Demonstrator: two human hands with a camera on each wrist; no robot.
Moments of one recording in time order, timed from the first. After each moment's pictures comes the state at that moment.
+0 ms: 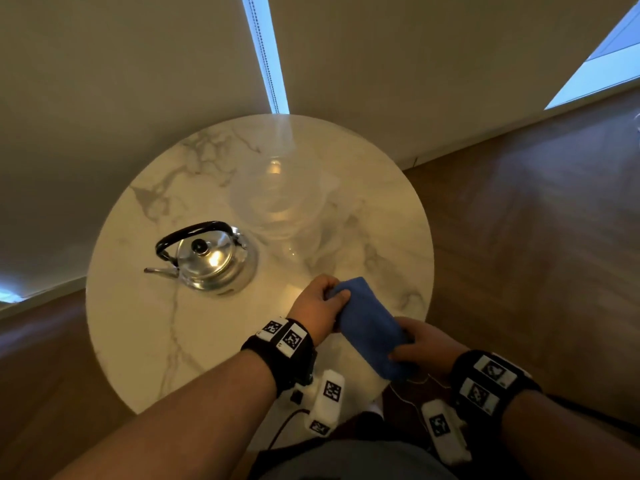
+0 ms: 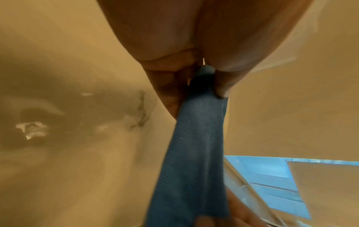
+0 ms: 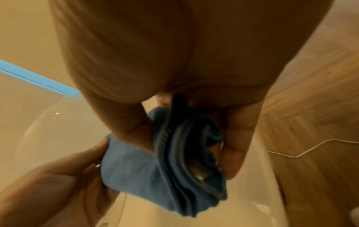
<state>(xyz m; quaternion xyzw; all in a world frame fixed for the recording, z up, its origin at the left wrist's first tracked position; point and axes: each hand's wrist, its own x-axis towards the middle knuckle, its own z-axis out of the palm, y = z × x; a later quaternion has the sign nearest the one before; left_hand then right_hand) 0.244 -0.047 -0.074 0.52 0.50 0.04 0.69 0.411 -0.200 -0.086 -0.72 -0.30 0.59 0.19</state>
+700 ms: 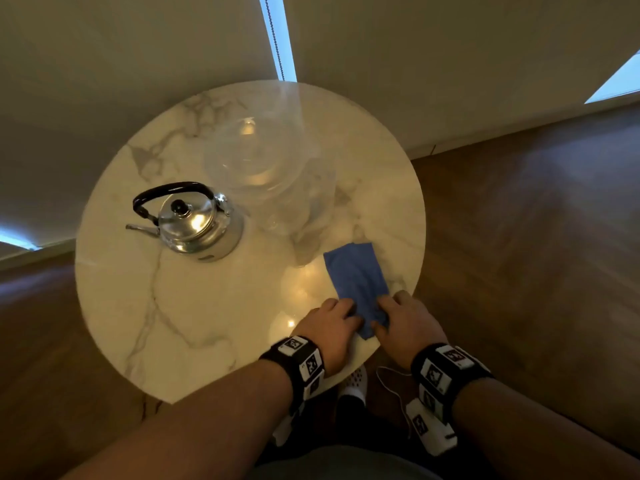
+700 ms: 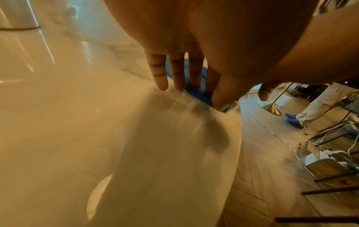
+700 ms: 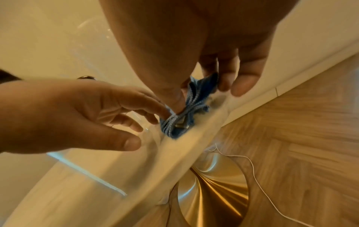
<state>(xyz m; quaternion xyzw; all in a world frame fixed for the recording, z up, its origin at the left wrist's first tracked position) 0.260 -0.126 -0.121 0.92 0.24 -0.19 0.25 0.429 -0.216 -0.124 -0.80 -0.50 0.33 0.03</state>
